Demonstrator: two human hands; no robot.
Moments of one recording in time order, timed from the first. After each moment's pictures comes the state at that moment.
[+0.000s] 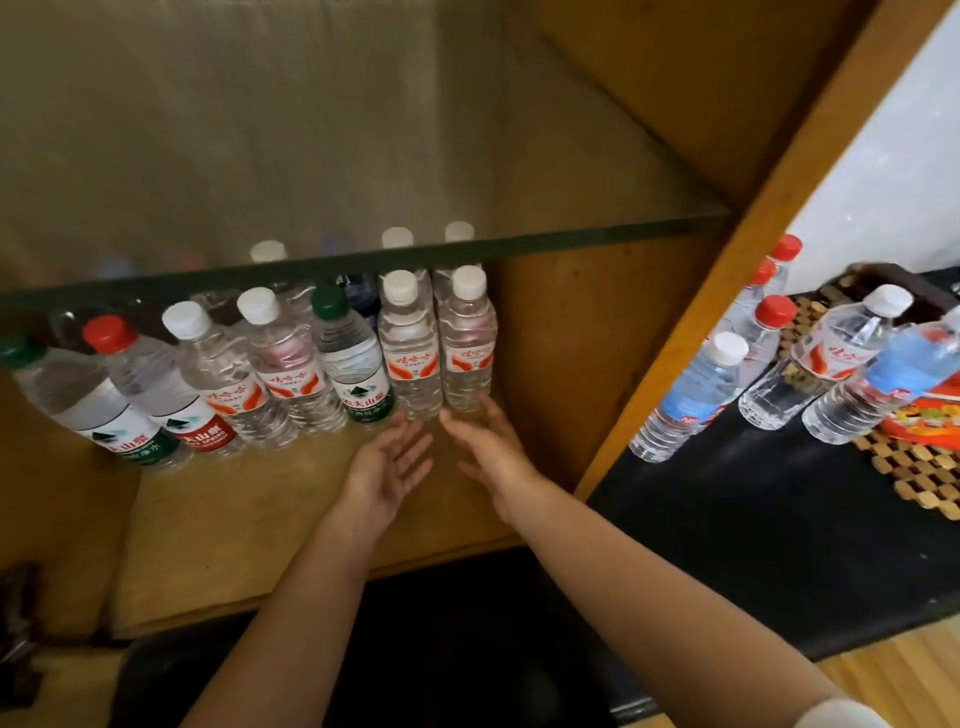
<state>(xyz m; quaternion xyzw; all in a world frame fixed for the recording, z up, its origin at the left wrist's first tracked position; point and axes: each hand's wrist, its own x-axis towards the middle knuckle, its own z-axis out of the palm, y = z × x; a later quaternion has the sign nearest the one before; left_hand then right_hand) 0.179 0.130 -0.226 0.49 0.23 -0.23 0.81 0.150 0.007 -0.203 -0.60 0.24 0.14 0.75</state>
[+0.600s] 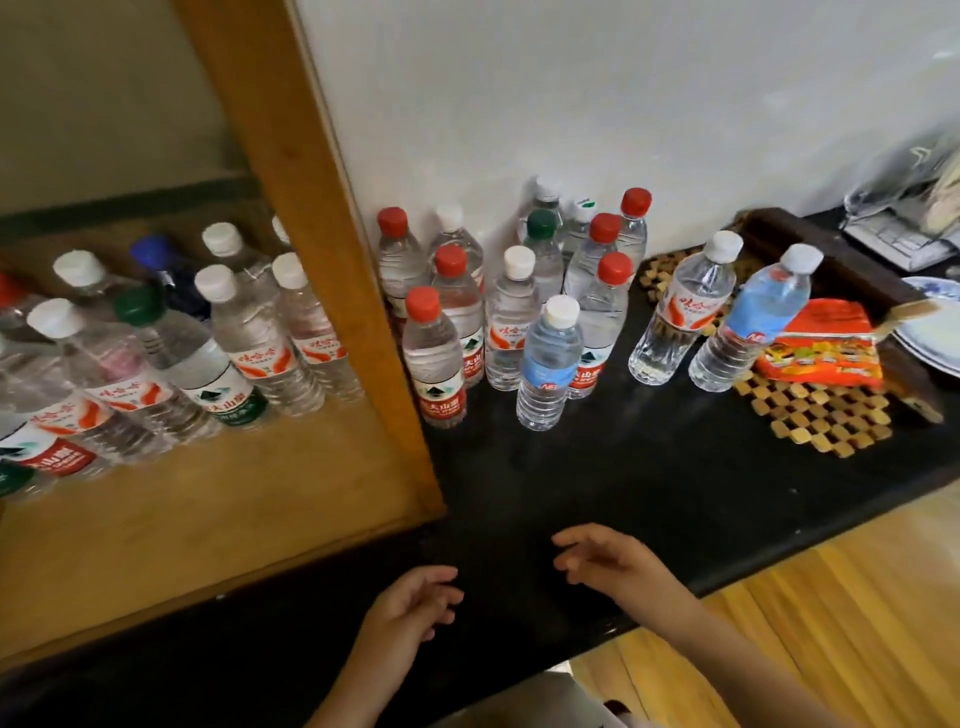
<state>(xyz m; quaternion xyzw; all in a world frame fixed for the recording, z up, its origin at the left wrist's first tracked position) 0.012 0.033 -0.249 0.74 0.10 -0.39 0.53 -0.038 -0.210 -0.236 -0.75 0.17 0.24 0.59</state>
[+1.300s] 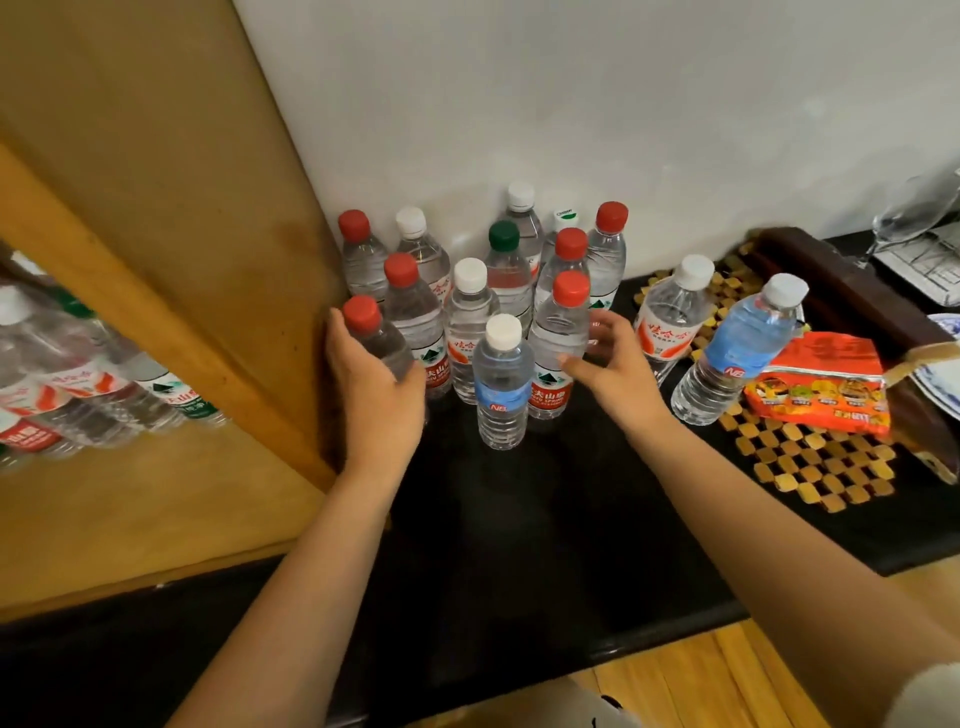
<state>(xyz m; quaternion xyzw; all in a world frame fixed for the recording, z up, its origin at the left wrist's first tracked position) 0.141 -0.104 -0.179 0.84 0.07 0.11 0.52 0.115 -0.317 -0.197 -0.77 0.14 -0.08 0.62</state>
